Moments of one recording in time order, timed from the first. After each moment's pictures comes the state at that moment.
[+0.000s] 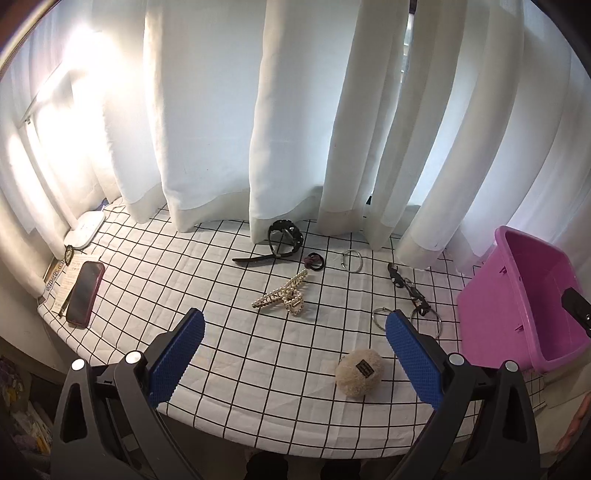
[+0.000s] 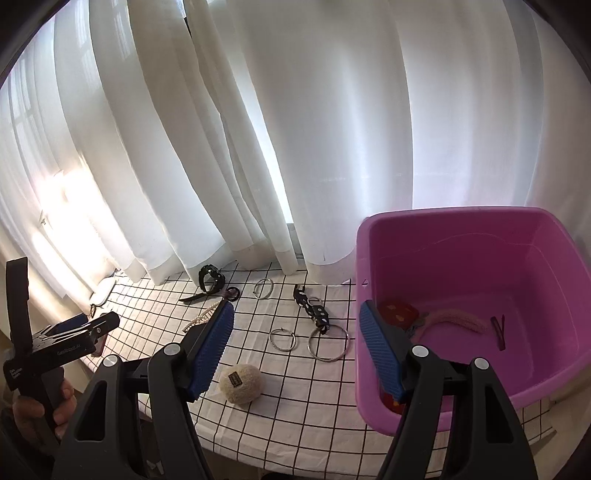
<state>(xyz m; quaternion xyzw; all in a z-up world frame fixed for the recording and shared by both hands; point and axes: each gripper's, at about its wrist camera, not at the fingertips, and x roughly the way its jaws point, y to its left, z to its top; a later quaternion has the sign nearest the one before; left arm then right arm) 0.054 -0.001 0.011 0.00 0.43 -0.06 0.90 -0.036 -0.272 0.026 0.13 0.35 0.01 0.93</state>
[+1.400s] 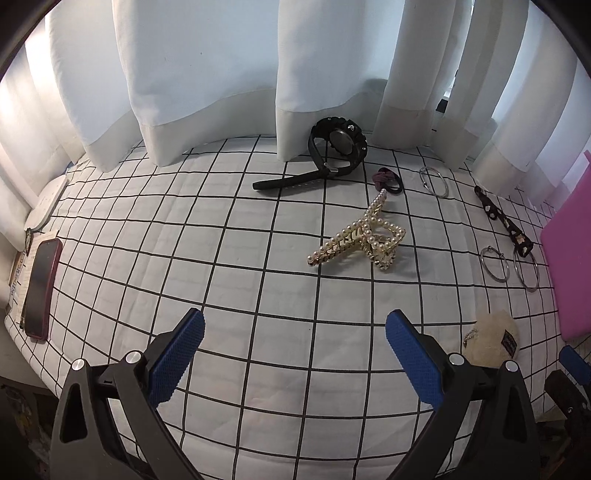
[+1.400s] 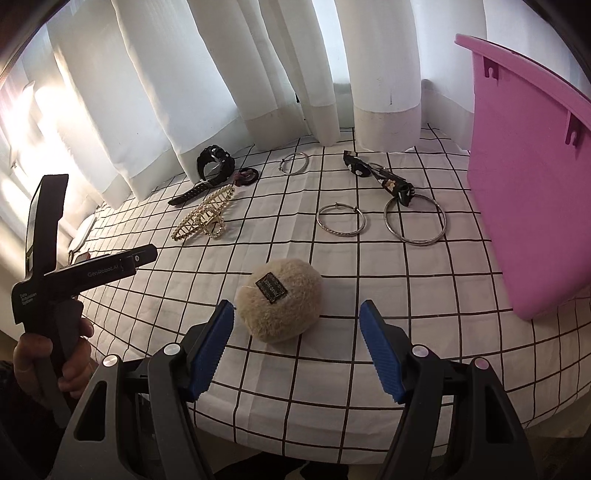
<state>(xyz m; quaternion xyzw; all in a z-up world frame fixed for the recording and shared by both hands) 0.134 0.049 -0.156 0.05 0.51 -0.09 0.86 -0.009 -0.160 -0.155 0.15 0.46 0.01 0.88</state>
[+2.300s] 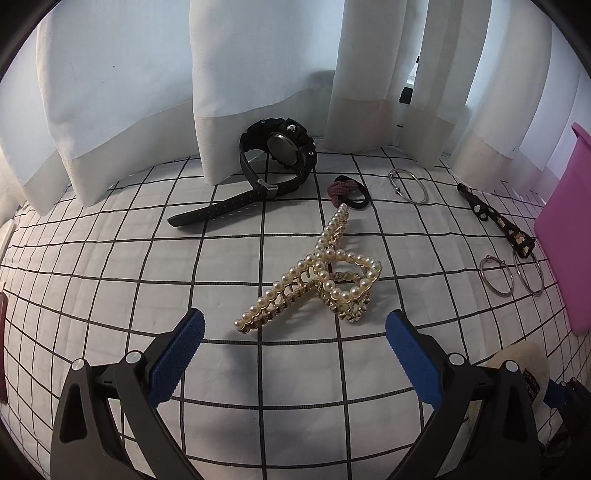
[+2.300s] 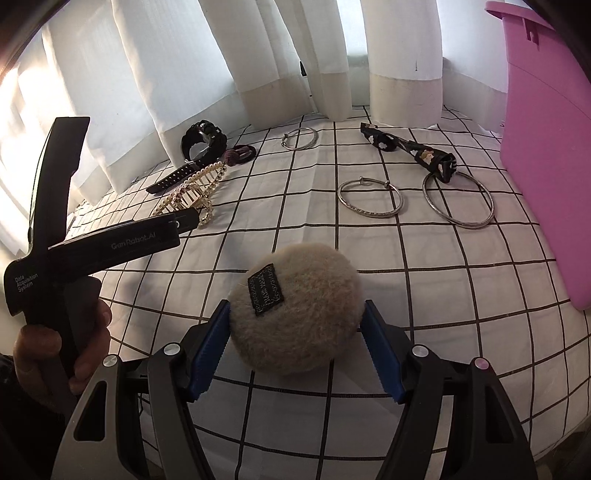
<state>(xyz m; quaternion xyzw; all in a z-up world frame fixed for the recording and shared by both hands) 0.168 0.010 -0.201 0.06 0.46 -0.17 0.87 0.024 -0.124 -0.213 0.14 0.45 -0.02 0.88</state>
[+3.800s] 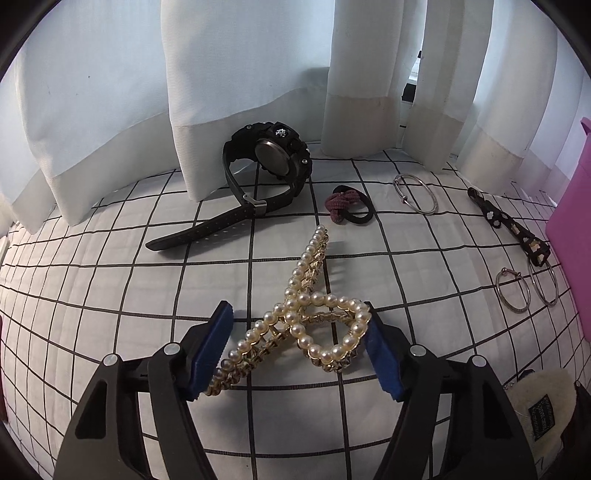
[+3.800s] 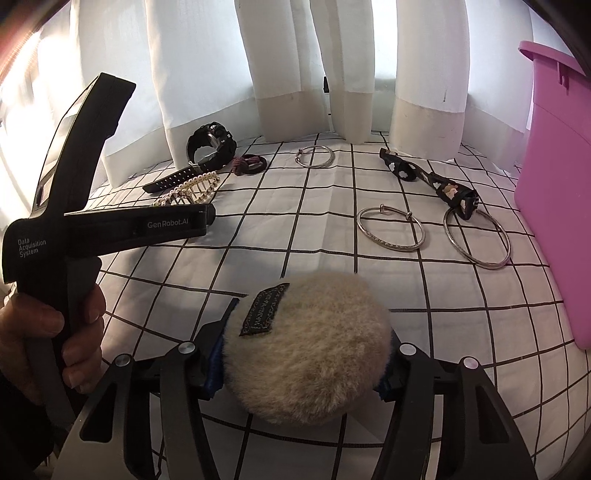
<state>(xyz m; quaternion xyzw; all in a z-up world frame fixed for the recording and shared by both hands) 0.180 -0.006 -0.214 0.08 0.45 -0.17 0.87 0.040 -0.108 -0.223 0.08 0.41 -0.02 0.91</state>
